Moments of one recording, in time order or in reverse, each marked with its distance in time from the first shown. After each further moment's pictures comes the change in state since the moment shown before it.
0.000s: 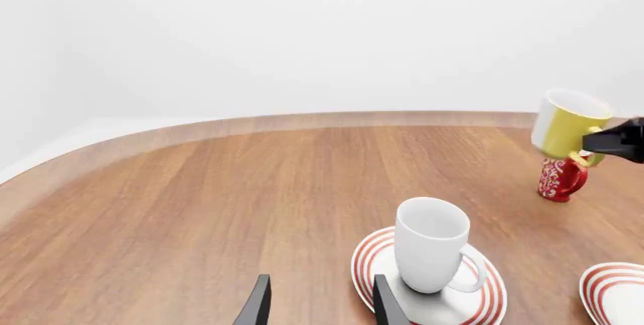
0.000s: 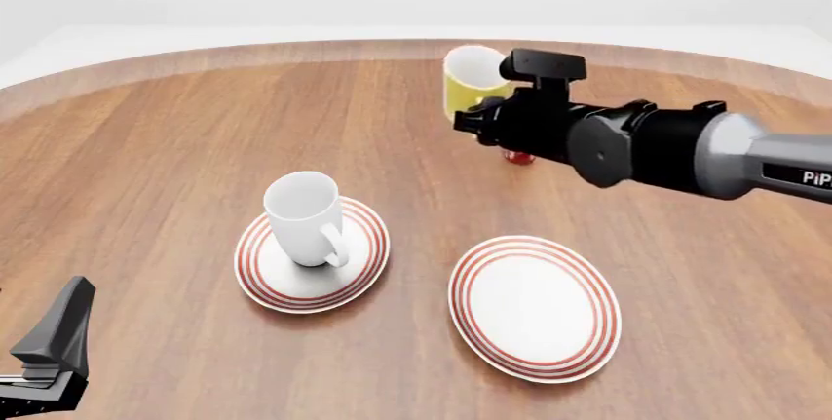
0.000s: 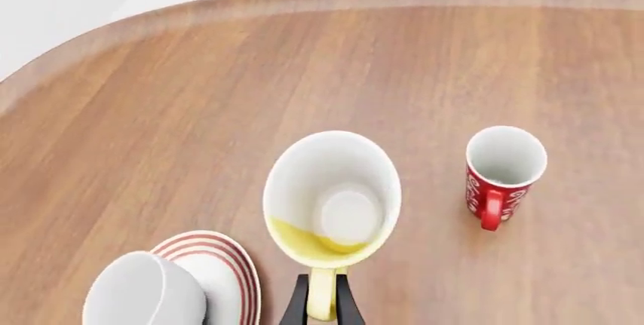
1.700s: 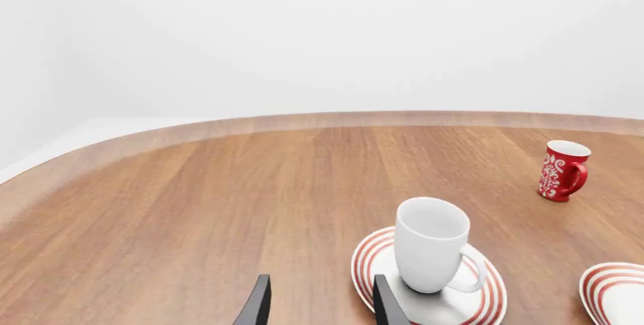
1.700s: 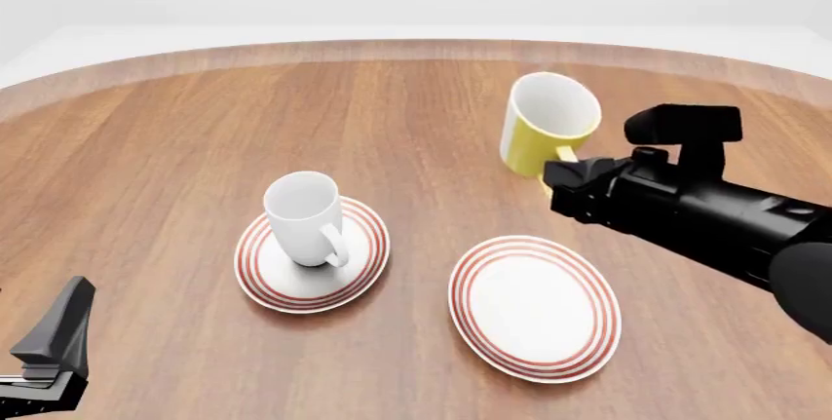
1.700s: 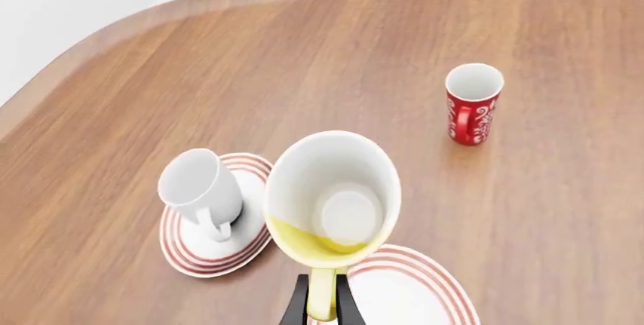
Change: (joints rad) left arm 0.000 0.000 0.000 0.000 0.000; right arm 0.044 -0.639 0.476 0.120 -0.005
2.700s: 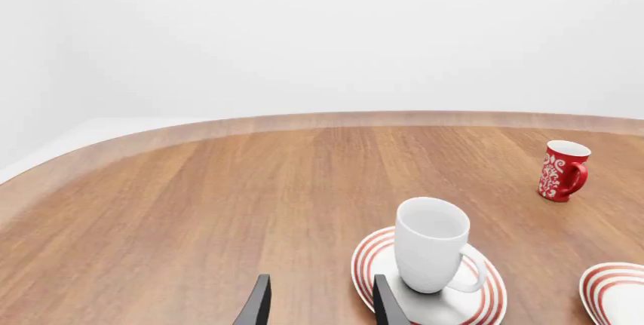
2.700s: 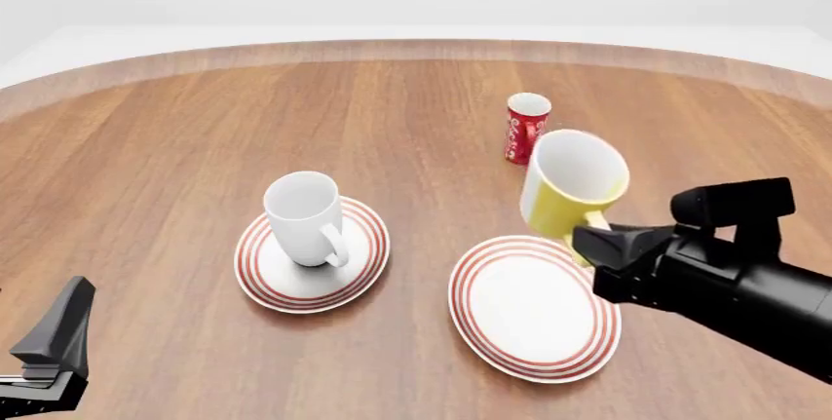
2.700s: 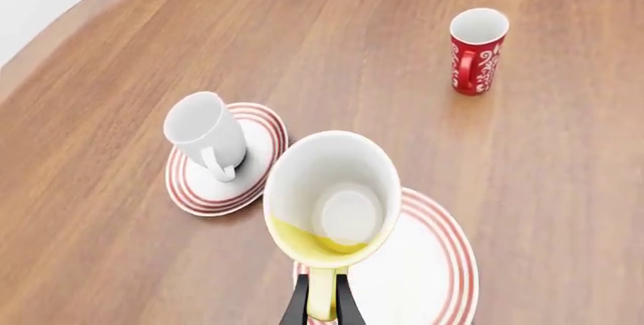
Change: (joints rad) left arm 0.000 0.000 0.000 0.000 0.000; right arm 0.039 -0.233 0.175 0.108 0.008
